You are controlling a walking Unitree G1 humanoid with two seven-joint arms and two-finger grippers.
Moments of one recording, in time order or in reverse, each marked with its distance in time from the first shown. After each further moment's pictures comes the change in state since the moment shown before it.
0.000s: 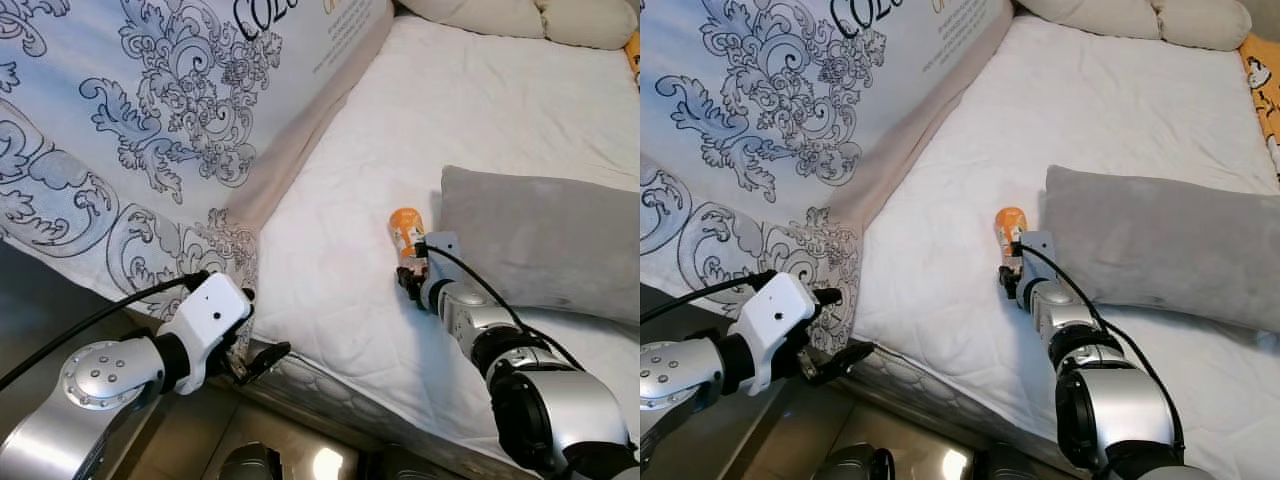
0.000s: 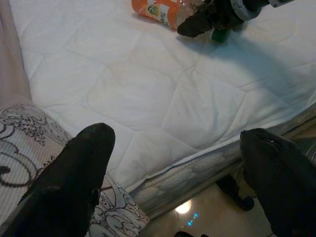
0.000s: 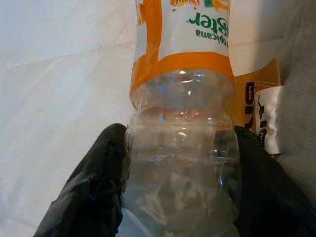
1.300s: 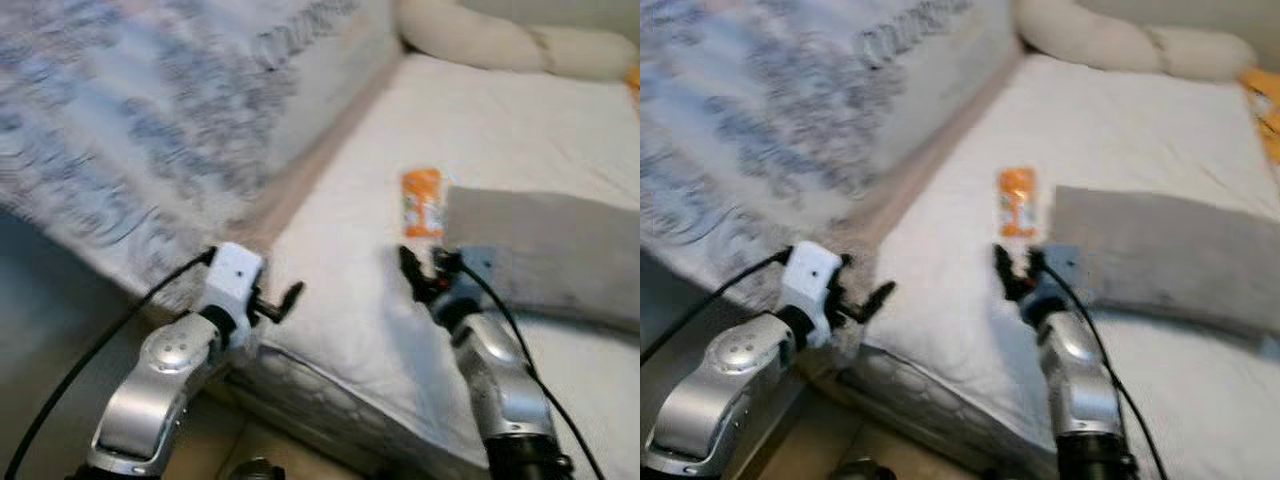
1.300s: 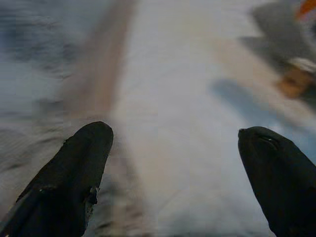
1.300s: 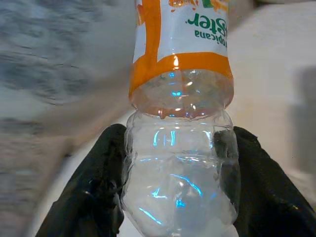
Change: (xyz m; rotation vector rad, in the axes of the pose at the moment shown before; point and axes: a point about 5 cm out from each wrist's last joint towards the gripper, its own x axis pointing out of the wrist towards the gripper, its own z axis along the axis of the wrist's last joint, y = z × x) left arm 0.059 0.022 -0.009 -0.247 -0.160 0.345; right arm -0.070 0.028 0.006 0.170 -0.489 0.191
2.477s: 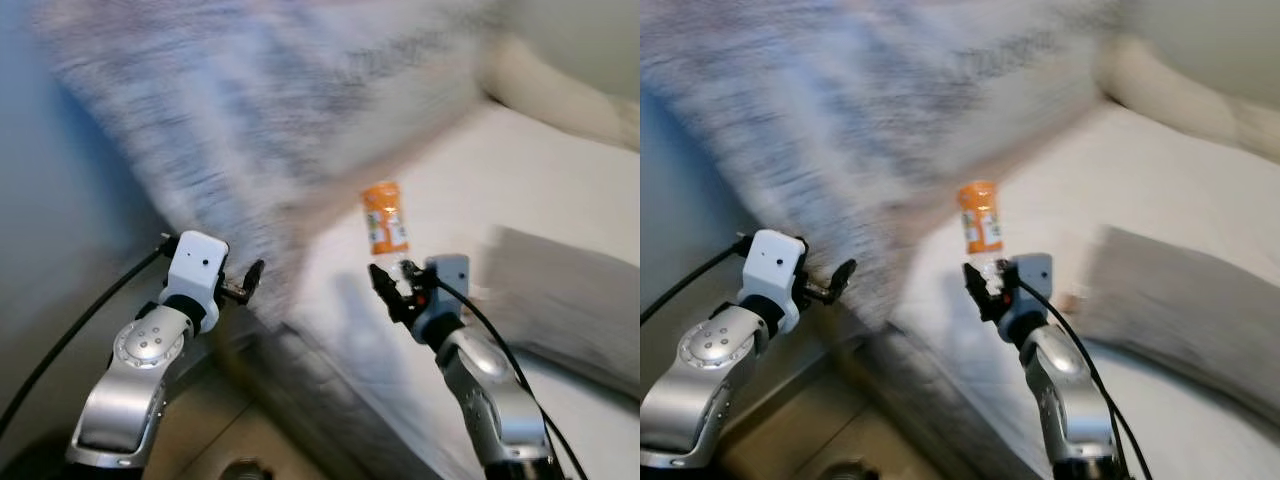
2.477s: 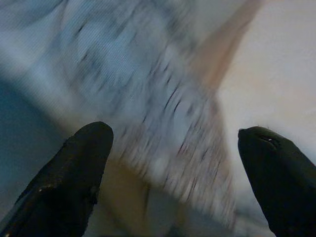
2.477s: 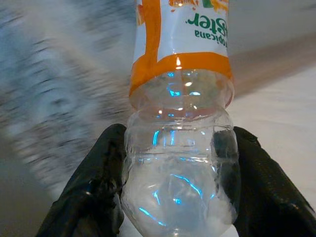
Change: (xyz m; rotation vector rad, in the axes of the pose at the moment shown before) left arm -0.008 0.026 -0.004 0.060 -0.013 0.173; right arm -0.015 0.017 -0.009 -0.029 0.099 0.147
